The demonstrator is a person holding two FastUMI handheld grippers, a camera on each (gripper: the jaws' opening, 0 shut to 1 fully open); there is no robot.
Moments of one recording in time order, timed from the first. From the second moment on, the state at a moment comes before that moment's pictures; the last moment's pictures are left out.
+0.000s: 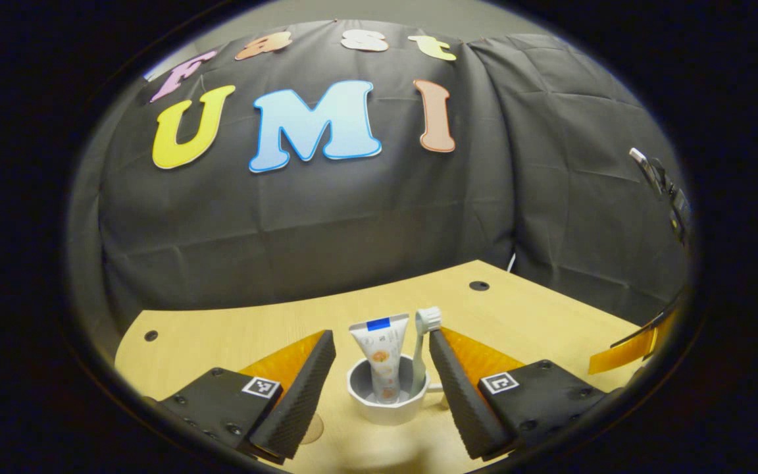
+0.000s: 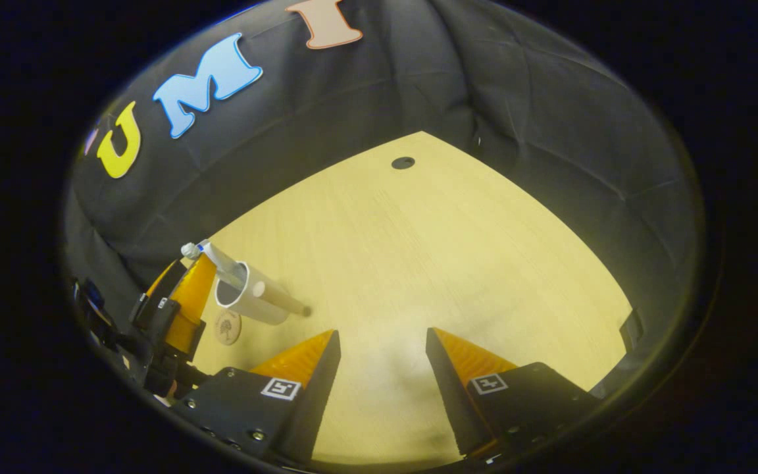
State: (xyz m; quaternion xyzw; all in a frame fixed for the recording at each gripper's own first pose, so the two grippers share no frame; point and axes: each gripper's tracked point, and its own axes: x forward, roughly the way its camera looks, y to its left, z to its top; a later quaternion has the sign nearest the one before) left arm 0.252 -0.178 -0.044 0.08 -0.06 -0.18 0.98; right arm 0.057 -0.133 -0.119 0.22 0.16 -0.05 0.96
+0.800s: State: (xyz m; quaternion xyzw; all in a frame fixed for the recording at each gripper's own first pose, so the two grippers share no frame) left arm 0.233 -0.187 -0.078 0.11 -0.04 -0.18 0.98; right arm 0.056 -0.132 -0.118 0.21 0.16 -0.03 0.96
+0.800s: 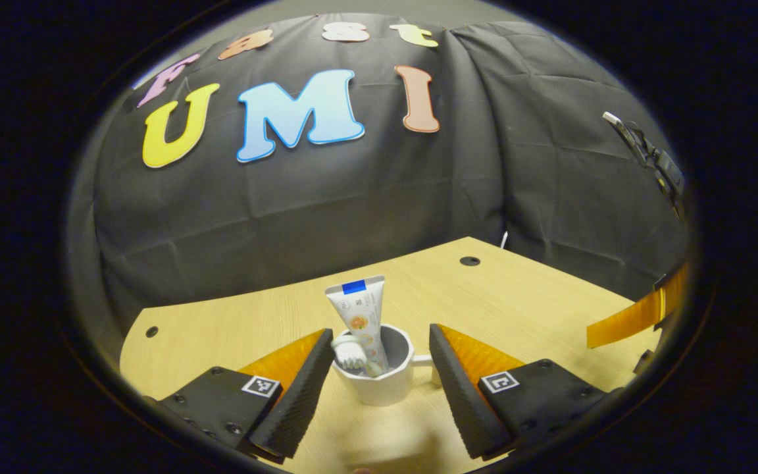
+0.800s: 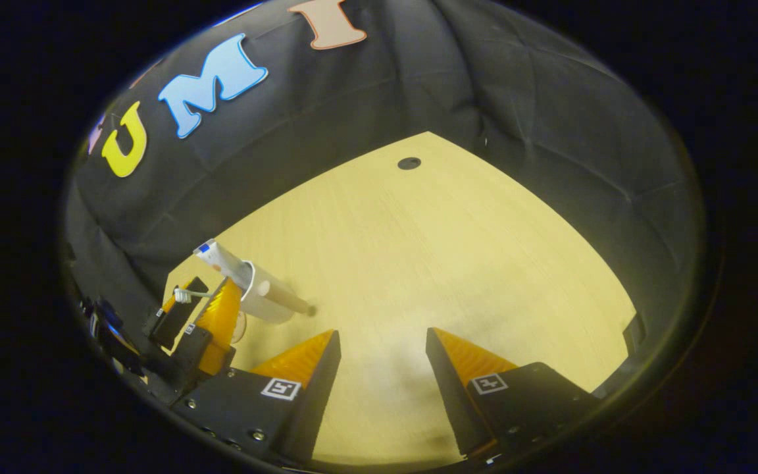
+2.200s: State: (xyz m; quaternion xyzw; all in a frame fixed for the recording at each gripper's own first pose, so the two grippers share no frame) left arm 0.146 0.003 -0.062 0.07 -0.02 0.01 1.00; right arm 0.157 -0.026 -0.079 -0.22 0.23 0.18 0.93
